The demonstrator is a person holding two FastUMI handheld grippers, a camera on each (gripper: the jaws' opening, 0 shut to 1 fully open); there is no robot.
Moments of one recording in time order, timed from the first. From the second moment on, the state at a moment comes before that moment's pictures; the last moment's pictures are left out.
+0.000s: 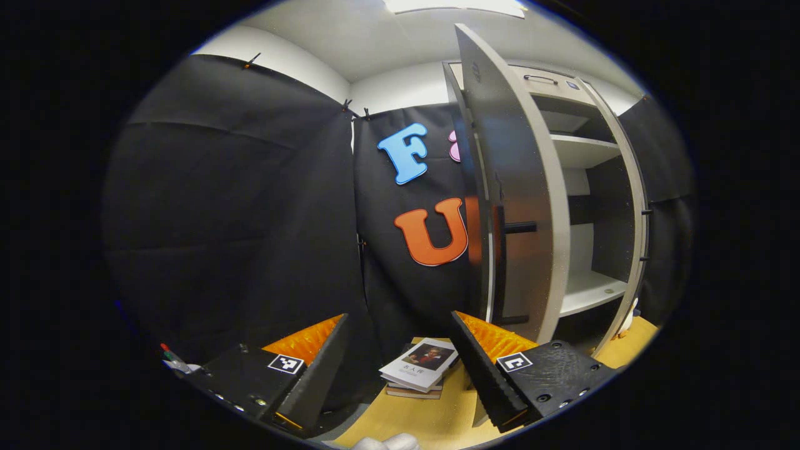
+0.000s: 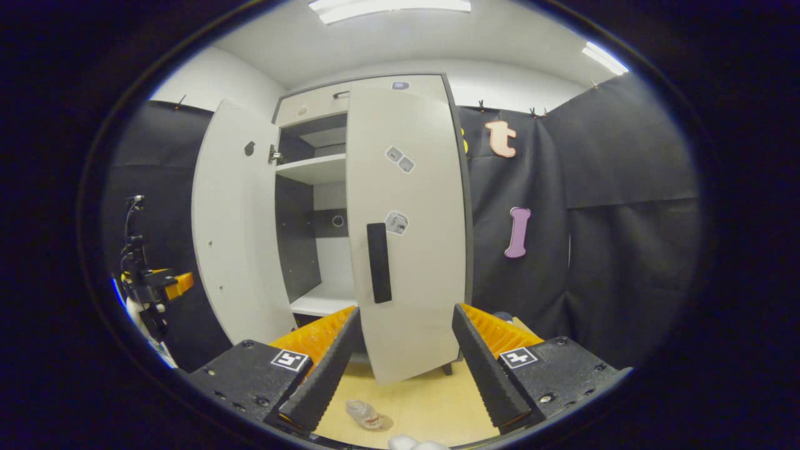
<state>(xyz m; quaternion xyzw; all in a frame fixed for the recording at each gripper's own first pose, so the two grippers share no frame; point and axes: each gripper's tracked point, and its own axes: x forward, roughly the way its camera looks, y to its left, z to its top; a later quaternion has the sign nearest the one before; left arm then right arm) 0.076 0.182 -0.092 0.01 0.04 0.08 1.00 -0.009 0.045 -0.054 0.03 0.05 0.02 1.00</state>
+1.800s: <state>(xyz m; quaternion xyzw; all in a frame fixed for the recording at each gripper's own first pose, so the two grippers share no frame) 0.119 0.013 -0.082 0.03 0.06 0.02 1.00 0.003 -0.042 -0.051 0.04 0.08 0.04 1.00</state>
